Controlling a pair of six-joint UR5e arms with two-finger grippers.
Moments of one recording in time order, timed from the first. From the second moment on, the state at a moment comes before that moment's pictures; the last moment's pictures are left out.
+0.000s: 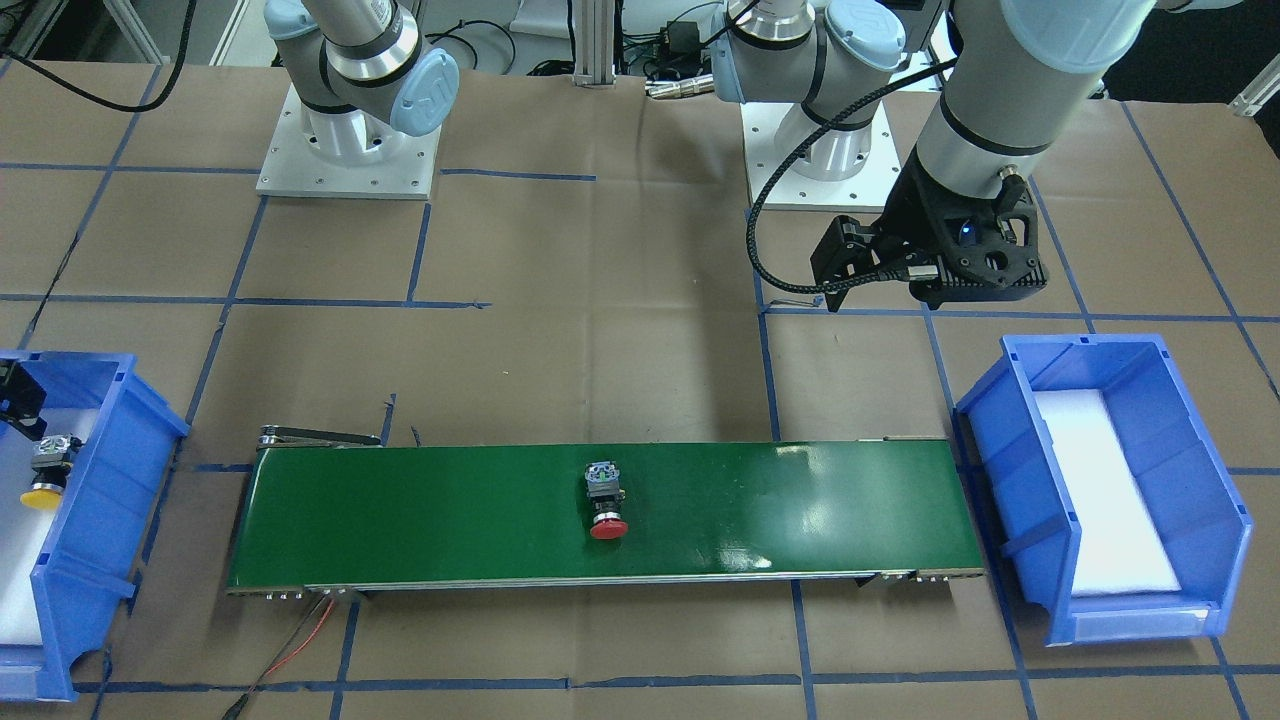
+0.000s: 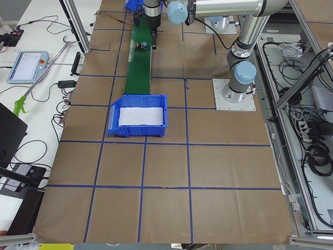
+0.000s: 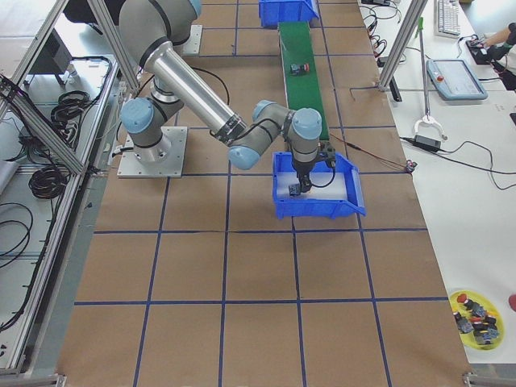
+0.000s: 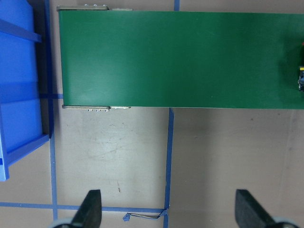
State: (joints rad) left arm -1.53 -1.62 -1.60 -1.51 1.58 0.00; right arm 0.99 -1.30 1.73 -2.09 -1.49 -0.66
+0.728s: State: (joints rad) left arm -1.53 -1.62 -1.60 -1.51 1.58 0.00; right arm 1.22 -1.37 1.54 -1.80 -1.49 -0.43
